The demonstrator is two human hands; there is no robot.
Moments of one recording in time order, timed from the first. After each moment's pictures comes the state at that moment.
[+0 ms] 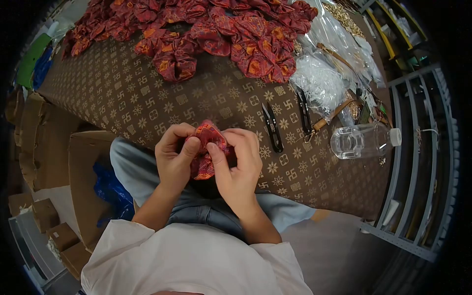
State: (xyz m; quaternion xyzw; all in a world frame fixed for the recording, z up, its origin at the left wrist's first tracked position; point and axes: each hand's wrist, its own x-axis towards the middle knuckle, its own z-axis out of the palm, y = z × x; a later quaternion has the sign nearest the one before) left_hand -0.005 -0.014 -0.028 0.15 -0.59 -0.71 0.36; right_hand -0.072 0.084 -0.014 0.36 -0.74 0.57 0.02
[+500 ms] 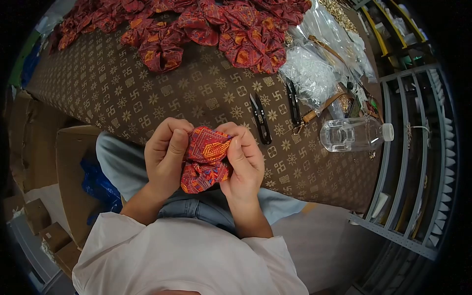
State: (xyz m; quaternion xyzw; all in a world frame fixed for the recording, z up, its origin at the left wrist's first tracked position) left_hand -0.007 -0.001 -0.004 0.10 -0.57 -0.75 0.31; right_hand -0.073 0.098 -0.011 0.17 -0.36 0.87 -0.28
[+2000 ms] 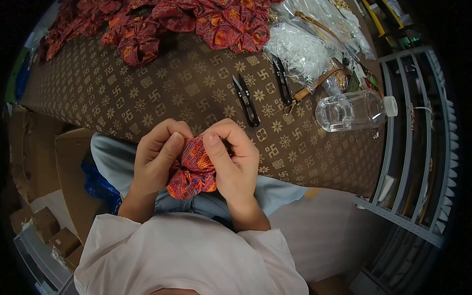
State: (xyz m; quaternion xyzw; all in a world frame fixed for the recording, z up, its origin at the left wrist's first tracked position) left_hand -0.003 0.004 -0.004 0.06 -0.58 -0.80 0.14; right_hand -0.073 0.119 -0.005 0.22 -0.56 0.78 -0.19
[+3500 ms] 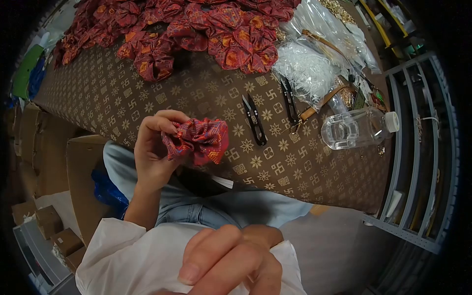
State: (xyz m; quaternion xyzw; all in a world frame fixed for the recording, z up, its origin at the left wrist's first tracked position) left_hand -0.017 -0.016 -0.012 -0.02 -0.62 -0.71 0.32; right_hand -0.075 0.134 0.039 0.48 -0.33 0.81 0.06
